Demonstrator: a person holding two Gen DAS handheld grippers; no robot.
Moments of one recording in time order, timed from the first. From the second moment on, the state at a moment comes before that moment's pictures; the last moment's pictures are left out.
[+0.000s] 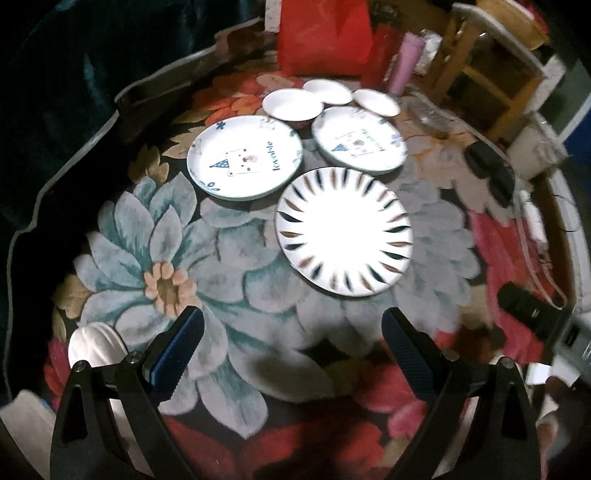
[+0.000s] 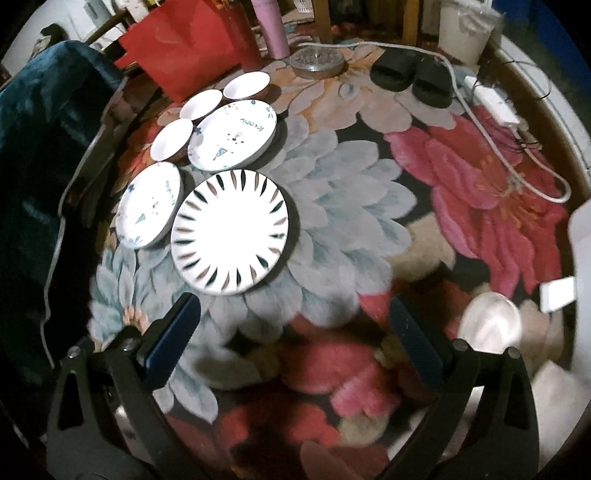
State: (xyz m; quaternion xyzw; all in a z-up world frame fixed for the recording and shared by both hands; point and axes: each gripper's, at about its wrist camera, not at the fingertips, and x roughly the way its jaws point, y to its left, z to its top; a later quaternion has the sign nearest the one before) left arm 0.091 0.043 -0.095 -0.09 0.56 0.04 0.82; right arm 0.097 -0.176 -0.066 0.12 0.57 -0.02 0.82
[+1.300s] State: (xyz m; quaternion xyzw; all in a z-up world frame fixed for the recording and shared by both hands) left arm 0.235 0.071 -0.250 -0.15 0.64 0.00 0.75; right arm 0.274 -0.153 -0.230 0.02 0.70 0.17 0.70
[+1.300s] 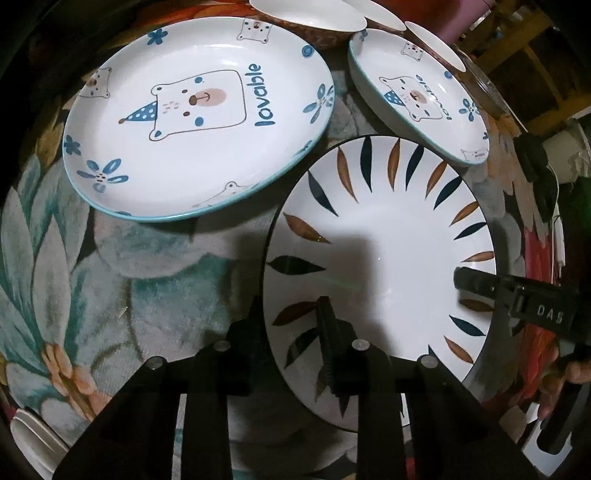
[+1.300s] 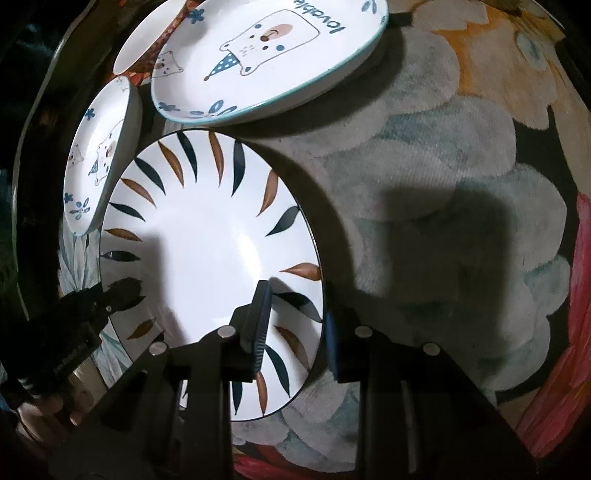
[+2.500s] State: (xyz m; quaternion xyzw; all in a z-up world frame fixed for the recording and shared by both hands) left arm 0.234 -0.021 -0.214 -0.05 0.59 -0.12 0.80; right arm 0.241 -0.261 -0.195 0.10 0.65 0.14 0.74
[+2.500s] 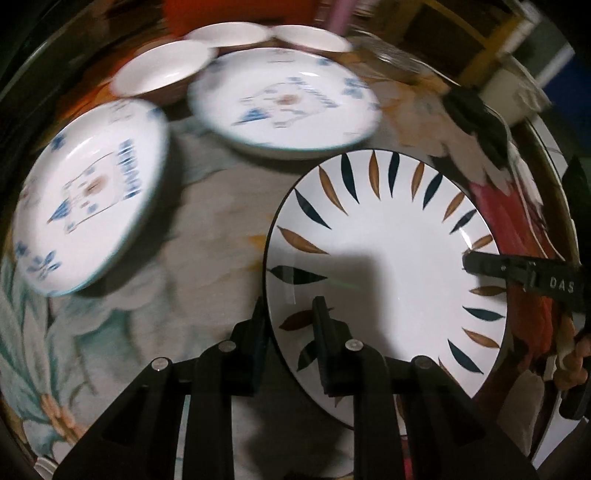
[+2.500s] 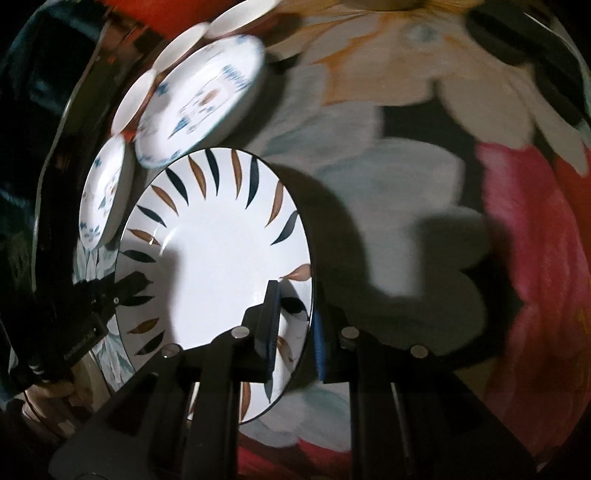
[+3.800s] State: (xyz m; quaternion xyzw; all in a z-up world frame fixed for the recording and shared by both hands) left arm 0.269 -0.277 -0.230 0.08 0.58 -0.26 0.77; right arm 0.181 -0.500 -0.217 0.24 0.62 -0.07 0.74
